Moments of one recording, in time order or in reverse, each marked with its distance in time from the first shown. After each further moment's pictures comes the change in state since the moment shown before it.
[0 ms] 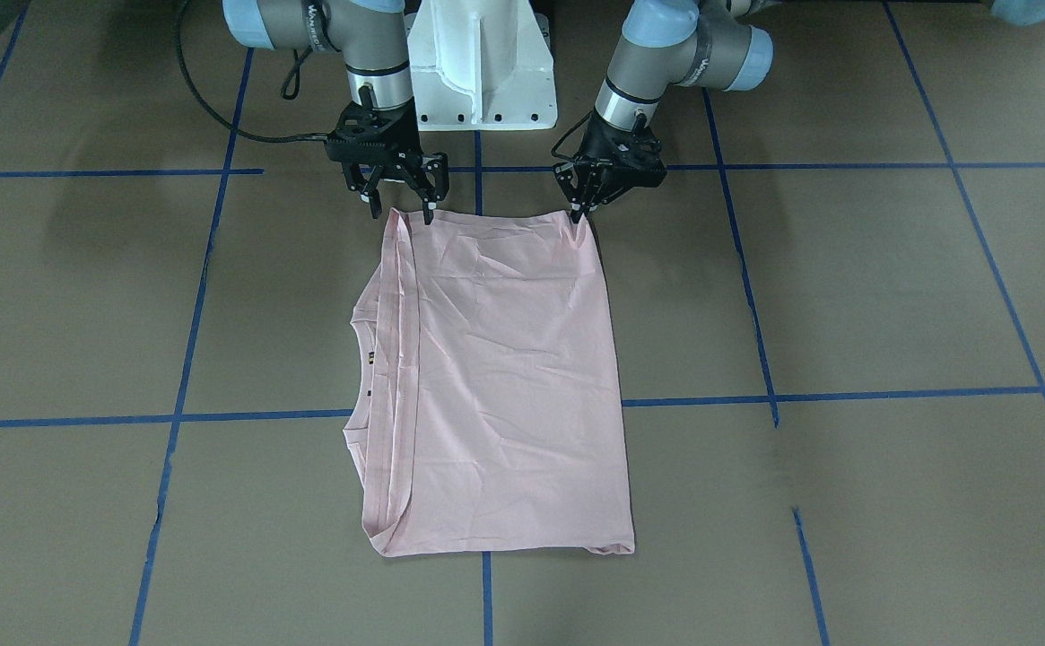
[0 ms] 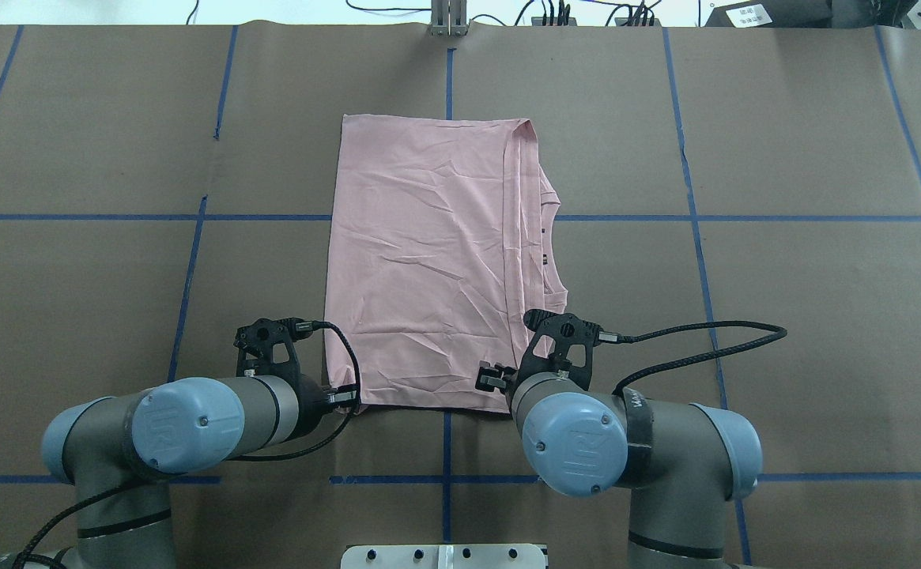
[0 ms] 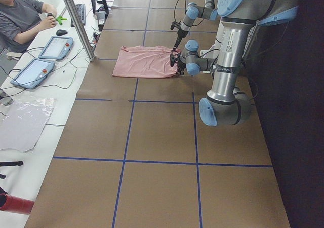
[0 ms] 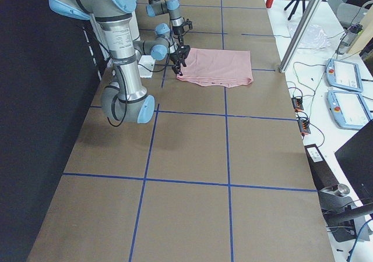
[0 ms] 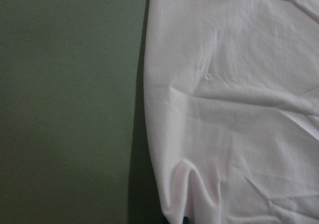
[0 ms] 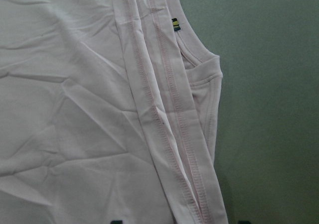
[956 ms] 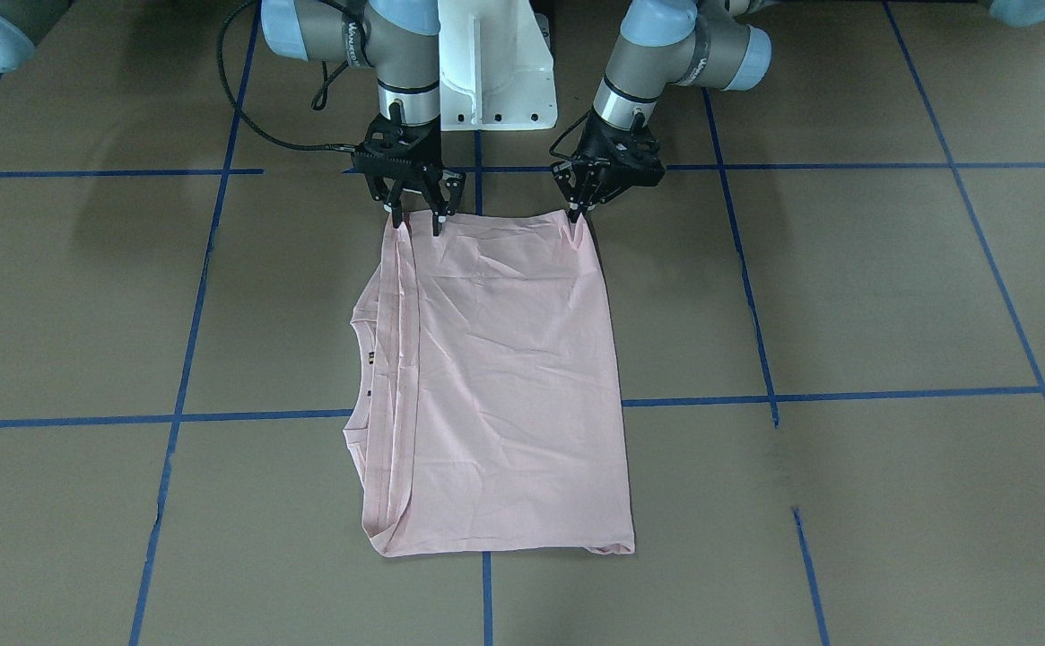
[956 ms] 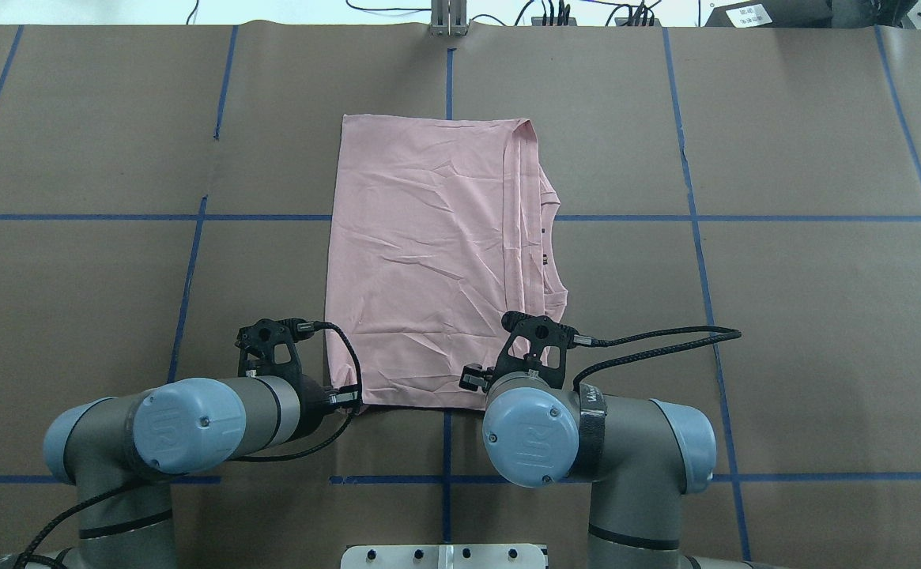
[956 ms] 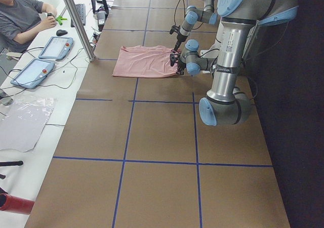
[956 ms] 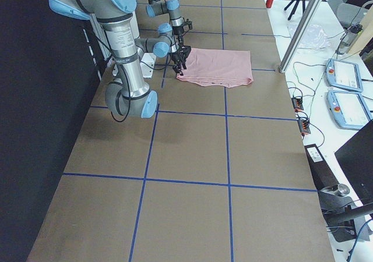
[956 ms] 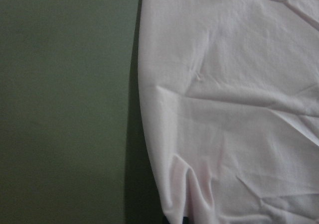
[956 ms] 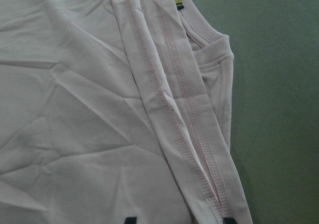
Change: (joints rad) left arm 0.001 -0.002 0.001 0.000 -0.001 0.000; right arm 0.000 0.065 -0.077 -0.059 0.015 0.033
